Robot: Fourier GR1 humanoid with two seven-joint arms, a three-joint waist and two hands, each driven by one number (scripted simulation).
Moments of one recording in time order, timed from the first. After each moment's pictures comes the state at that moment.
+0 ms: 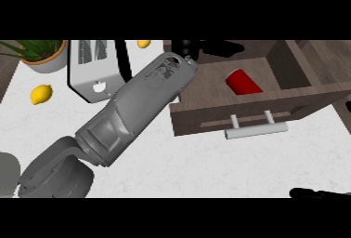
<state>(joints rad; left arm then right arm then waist) -1.41 0.00 -0.63 -0.38 0.61 0.79 -0.07 0.10 -0.10 -0.21 -2.18 0.08 0.20 0.08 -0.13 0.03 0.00</state>
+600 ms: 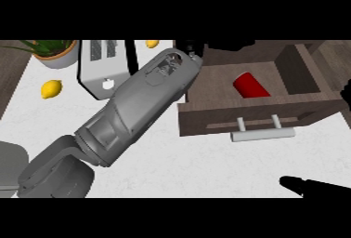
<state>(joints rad) -1.43 0.00 -0.60 -0.43 0.70 0.82 -0.12 0.04 -0.19 -0.11 -2.20 0.39 0.18 0.03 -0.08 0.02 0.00</state>
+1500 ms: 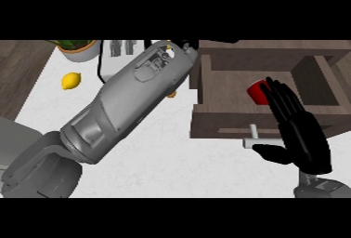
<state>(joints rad) -1.43 0.06 -0.61 -0.53 0.67 0.83 -0.03 -0.09 -0.21 0.11 -1.77 1.00 -0.05 -0.02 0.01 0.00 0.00</state>
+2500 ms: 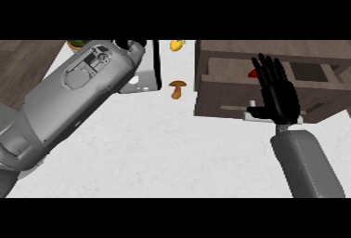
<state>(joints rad) -1.24 0.35 -0.63 -0.93 0.57 0.80 0.21 -0.46 -0.18 -0.03 -1.09 1.17 -0.44 -0.12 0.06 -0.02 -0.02</state>
